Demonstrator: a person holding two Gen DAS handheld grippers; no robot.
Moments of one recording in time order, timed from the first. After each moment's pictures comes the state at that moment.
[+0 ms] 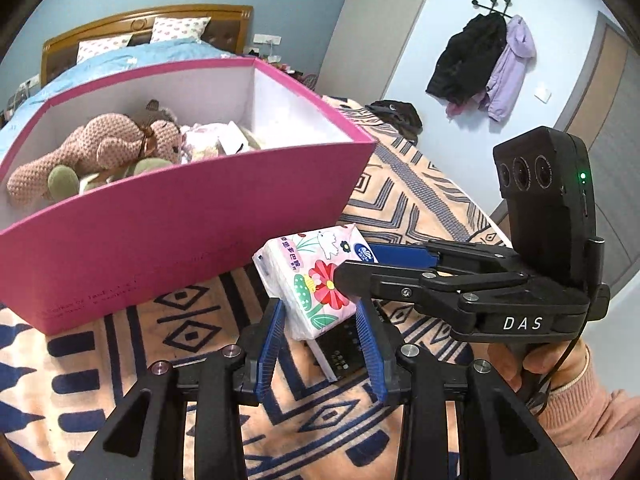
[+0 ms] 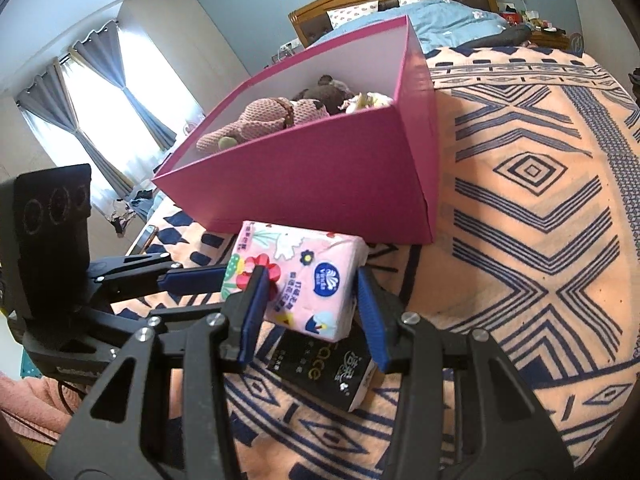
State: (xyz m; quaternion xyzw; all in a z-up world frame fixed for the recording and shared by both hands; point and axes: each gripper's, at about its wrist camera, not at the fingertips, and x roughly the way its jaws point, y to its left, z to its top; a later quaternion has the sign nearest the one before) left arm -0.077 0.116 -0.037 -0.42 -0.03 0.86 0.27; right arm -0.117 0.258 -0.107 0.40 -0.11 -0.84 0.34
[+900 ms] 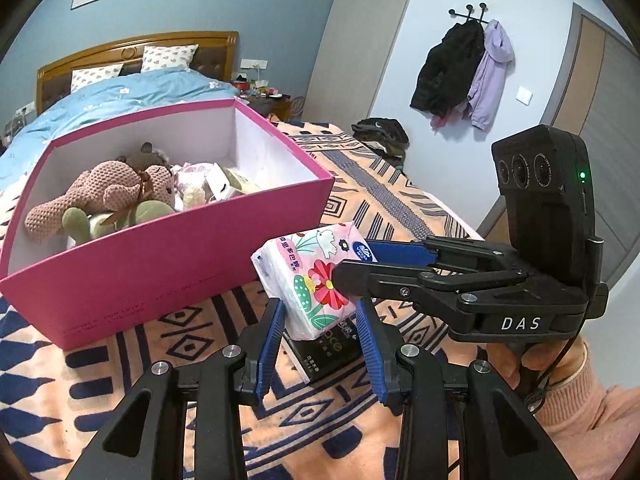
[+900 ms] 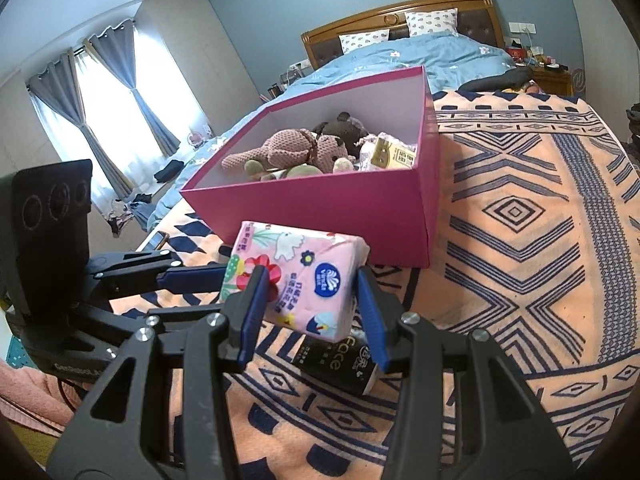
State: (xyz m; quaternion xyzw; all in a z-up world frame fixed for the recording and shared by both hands) left arm -0.056 0.119 -0.006 -0.38 -0.02 0.88 0.29; right arm -0.090 0.262 -0.069 0.36 -0.08 -0.87 0.34
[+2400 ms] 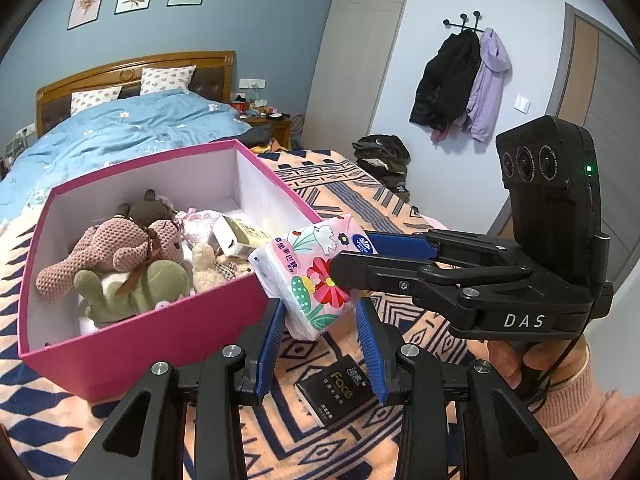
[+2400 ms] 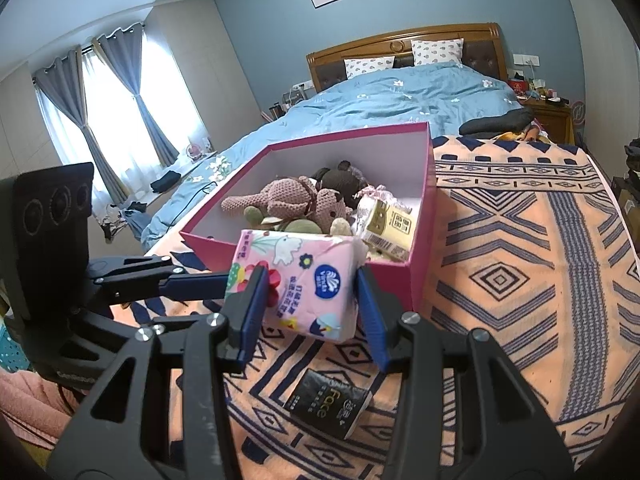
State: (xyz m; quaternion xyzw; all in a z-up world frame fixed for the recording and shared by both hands) left arm -0.084 0.118 0.027 -0.35 -0.01 0.89 0.28; right arm -0.112 0.260 -0.028 0.32 -0.06 -0.88 0.34
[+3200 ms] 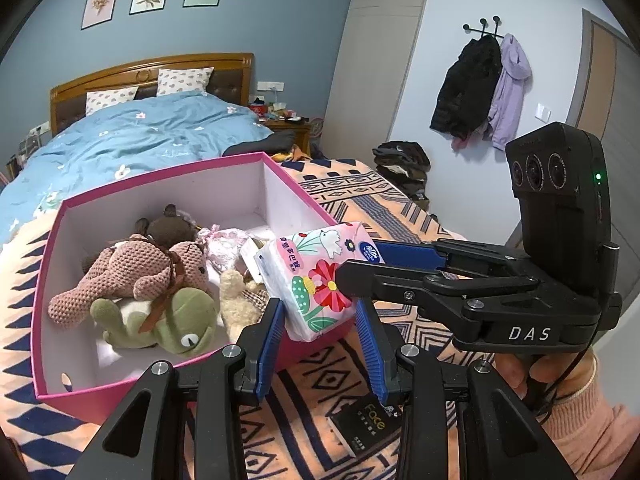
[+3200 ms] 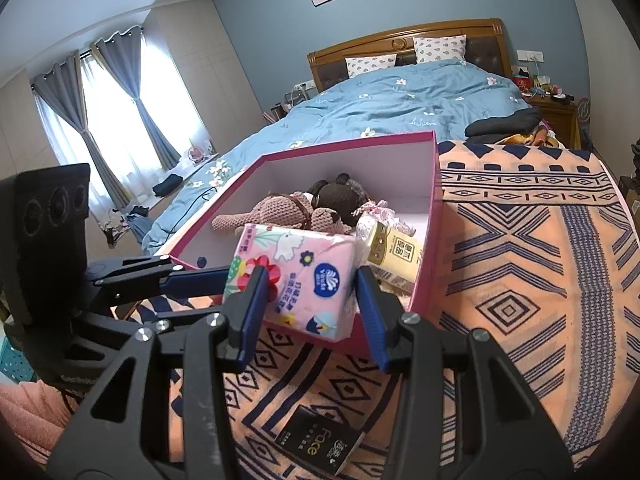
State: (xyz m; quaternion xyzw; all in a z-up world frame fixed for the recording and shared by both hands) left arm -0.117 0.111 0.033 -0.35 -0.01 0.90 0.25; right arm -0.151 0.251 -0.025 0.32 -0.07 -0.88 0.34
